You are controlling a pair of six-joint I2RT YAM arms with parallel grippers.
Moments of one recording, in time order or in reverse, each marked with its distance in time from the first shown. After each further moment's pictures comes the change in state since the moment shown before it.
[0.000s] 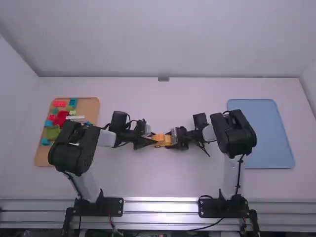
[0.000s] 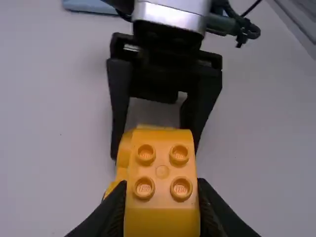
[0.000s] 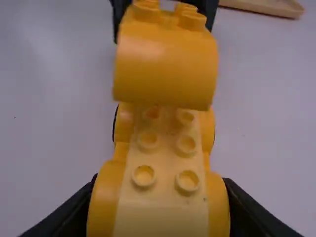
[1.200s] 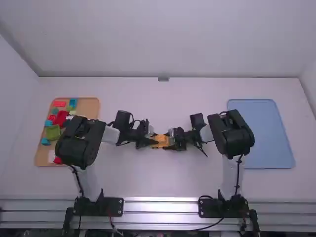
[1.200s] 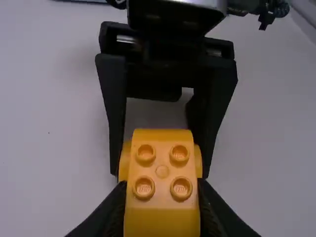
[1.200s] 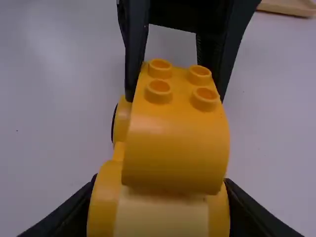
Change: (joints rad) left arm -0.019 0.096 0.080 -0.068 0.004 0.069; right arm 0.035 0.000 0.004 0.000 0.015 0.026
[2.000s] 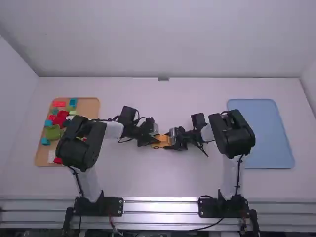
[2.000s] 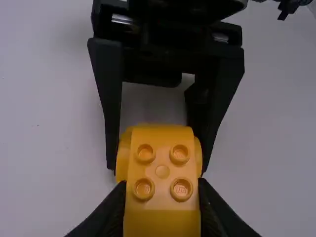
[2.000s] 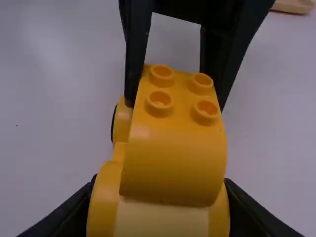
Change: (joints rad) left arm -0.054 -0.022 0.119 -0.291 -0.133 0.075; right arm -0.016 0.000 0.002 -0.004 -0.003 0.000
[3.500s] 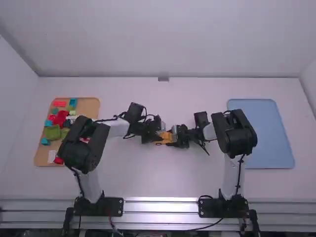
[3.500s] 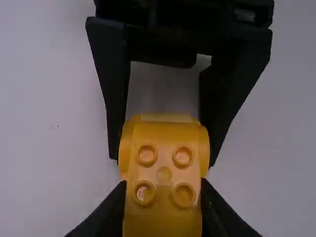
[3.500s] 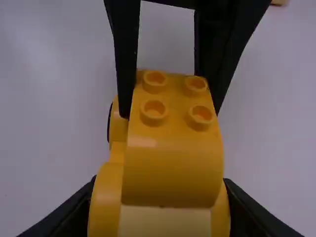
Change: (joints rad) left arm -0.077 -0.003 0.093 -0.064 -0.211 -0.052; right arm -0.029 0.000 0.013 0.007 0.016 0.015
